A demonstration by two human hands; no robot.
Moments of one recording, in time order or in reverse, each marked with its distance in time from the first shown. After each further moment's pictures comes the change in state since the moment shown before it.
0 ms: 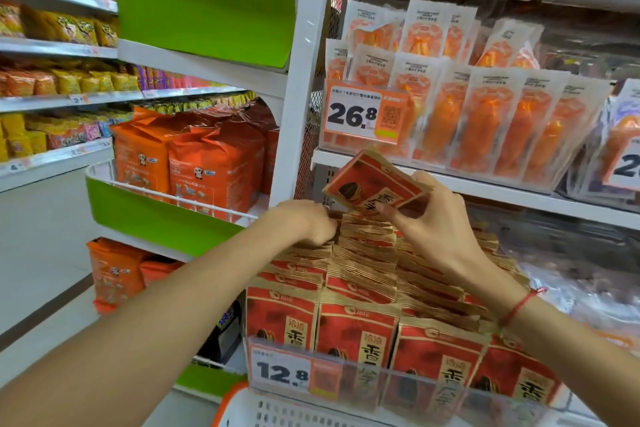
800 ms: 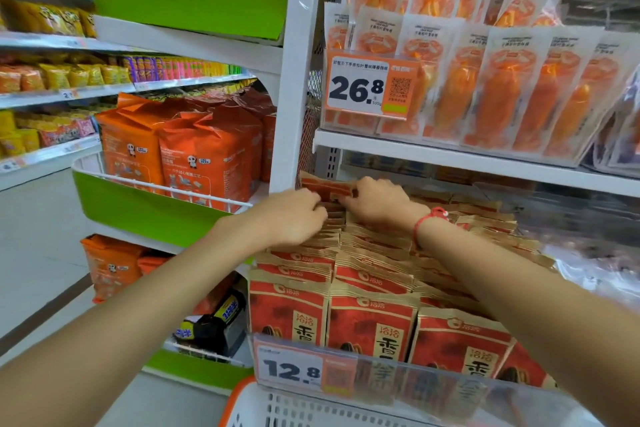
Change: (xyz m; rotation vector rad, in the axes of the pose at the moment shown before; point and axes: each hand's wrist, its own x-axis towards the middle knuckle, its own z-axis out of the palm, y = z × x) left_hand -0.040 -0.017 0.002 -0.068 0.174 0.054; right_hand 0.055 0.005 0.081 -0.565 -0.520 0.154
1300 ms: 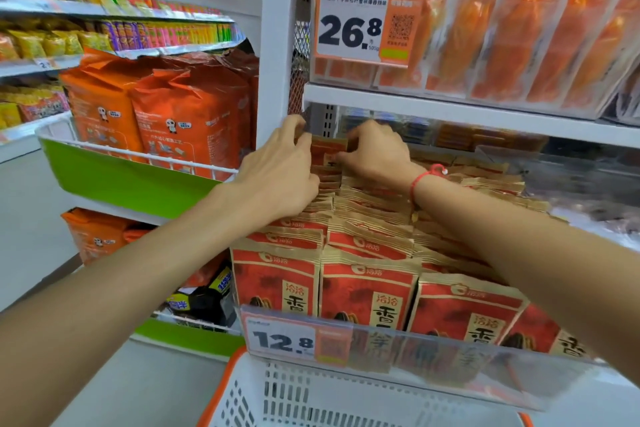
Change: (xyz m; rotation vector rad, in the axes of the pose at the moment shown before) left_hand 0.003 0.003 0.012 0.183 0.250 0.009; right_hand 0.009 0.003 0.003 0.221 0.247 0.021
